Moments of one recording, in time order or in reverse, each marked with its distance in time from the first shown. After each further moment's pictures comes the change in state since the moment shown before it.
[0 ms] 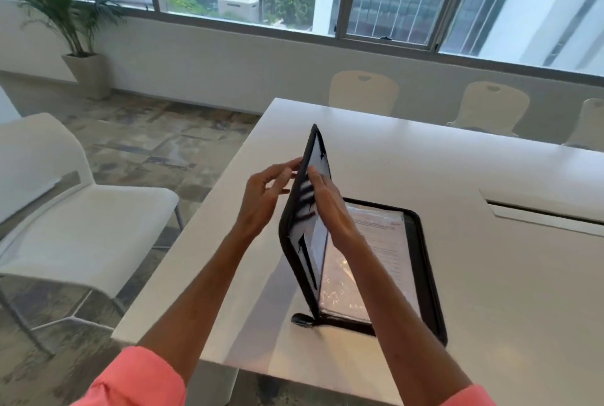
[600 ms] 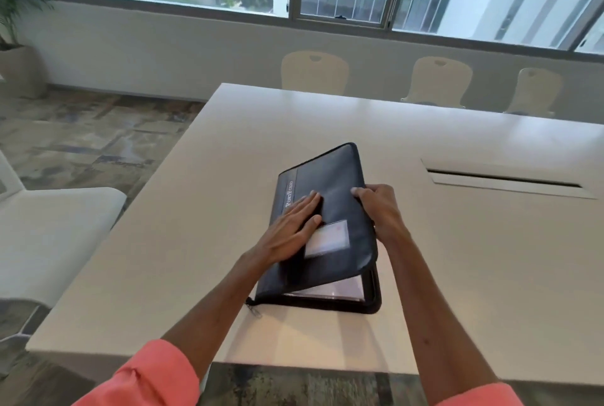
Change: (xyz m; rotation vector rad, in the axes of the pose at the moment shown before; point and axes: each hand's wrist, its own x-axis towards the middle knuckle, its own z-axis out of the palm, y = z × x) left_hand -0.043 -0.076 0.179 0.489 -0.559 0.009; right_hand -0.022 0.083 -0.219 -0.071 0.377 0.253
